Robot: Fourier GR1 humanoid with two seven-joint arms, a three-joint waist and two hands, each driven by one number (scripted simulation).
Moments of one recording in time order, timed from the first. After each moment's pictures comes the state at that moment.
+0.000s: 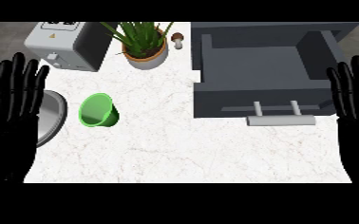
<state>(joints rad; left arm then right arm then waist) -0.01 0.10 0.03 -2.10 -0.01 0.00 0.01 0.01 -0.12 -0.03 -2.10 0.00 -0.01 -0.01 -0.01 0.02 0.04</state>
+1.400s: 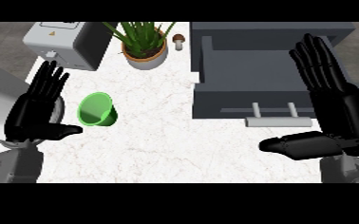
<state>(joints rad) -0.19 0.26 0.27 -1.28 0.30 -0.33 -0.18 -0.18 -0.16 -0.04 -1.91 -0.09 0.14 0.08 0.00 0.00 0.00</state>
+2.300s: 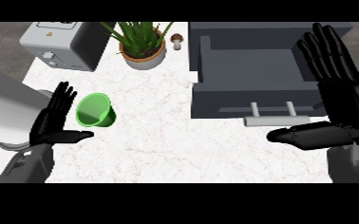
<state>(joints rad) -0.41 0.34 0.30 -0.45 0.07 -0.34 -0.71 -0.24 -0.19 -0.10 -1.88 -0.12 0.17 0.10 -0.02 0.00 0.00</state>
